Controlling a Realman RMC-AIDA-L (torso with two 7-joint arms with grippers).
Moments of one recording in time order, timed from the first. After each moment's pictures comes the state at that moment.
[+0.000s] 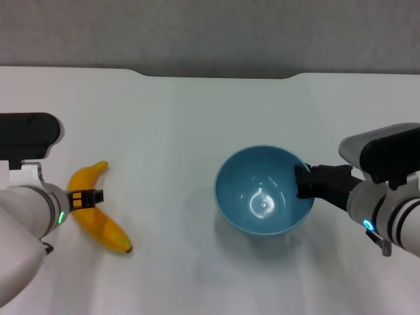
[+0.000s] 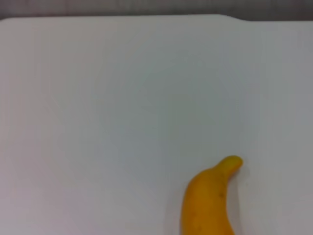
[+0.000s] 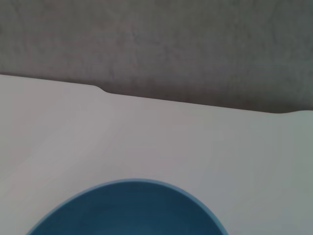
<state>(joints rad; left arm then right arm) -0.33 -2.04 -1.19 -1.38 0.17 0.94 2.34 0.30 2.01 -2.01 -1.08 0.38 0.18 0.13</state>
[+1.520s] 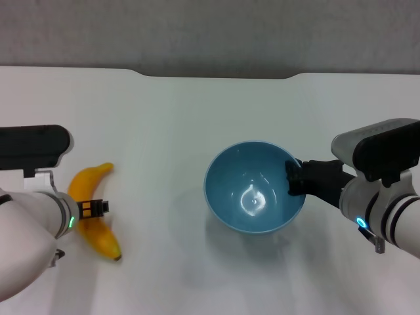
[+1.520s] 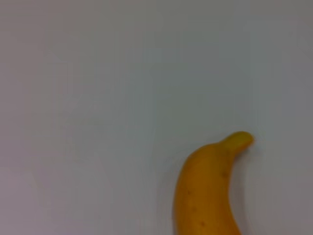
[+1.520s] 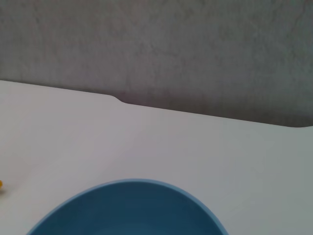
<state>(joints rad) -0.43 -2.04 -1.20 -1.13 0.08 0.81 2.31 0.30 2.01 -2.02 -1.12 0.38 0.18 0.13</state>
